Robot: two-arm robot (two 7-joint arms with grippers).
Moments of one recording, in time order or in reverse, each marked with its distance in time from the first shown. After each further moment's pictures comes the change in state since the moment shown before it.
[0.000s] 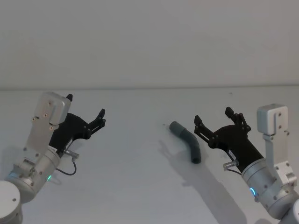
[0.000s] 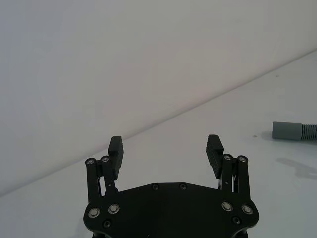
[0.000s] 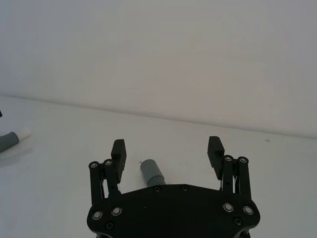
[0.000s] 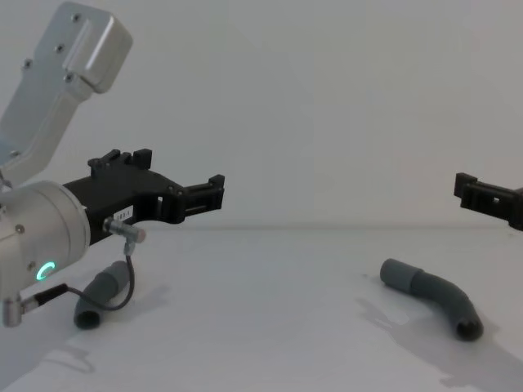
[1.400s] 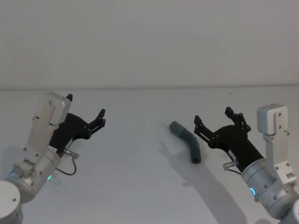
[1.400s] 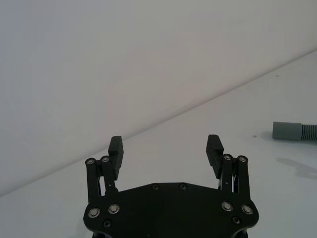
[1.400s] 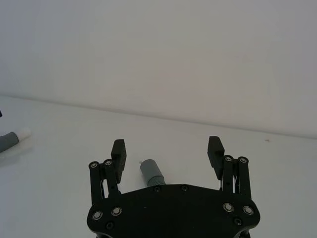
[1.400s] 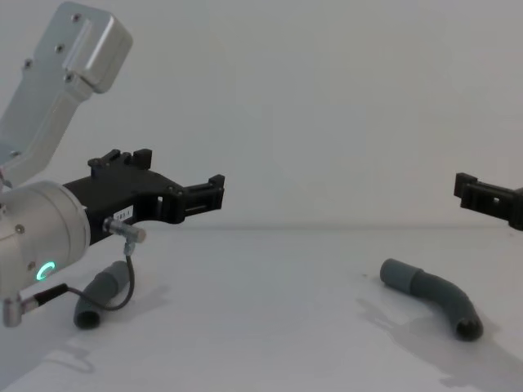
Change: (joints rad) left arm 0.000 0.000 0.000 0.000 0.000 0.000 0.000; right arm 0.000 0.000 0.000 0.000 0.000 0.000 0.000
